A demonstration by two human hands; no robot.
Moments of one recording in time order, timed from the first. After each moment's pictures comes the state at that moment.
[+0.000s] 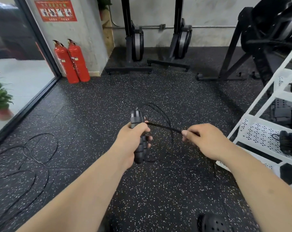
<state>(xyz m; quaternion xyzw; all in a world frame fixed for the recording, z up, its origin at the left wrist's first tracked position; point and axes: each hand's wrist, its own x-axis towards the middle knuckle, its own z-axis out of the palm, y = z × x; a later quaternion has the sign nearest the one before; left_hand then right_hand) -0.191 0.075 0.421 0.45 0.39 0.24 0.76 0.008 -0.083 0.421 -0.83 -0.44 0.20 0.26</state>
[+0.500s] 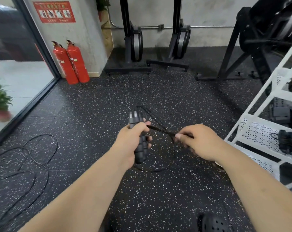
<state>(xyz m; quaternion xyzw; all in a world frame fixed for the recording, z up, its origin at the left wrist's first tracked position) -0.188 0.069 0.425 0.43 0.39 0.24 0.78 -0.006 -0.077 0.427 -0.82 -0.47 0.22 0.26</state>
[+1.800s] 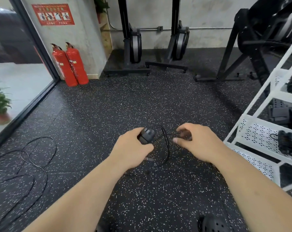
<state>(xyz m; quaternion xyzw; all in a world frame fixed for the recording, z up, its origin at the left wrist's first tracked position) -0.201 0.074 0.417 0.81 0.41 0.09 0.41 -0.005 -0.073 0.423 -0.86 -0.44 0.15 0.22</state>
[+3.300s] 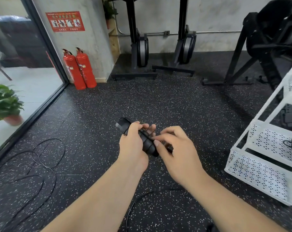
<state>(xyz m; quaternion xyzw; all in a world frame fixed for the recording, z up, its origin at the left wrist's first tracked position) -0.180 0.074 0.427 0.24 0.36 0.41 0.81 -0.100 -0.042 0.411 -0.76 -0.48 0.06 0.43</state>
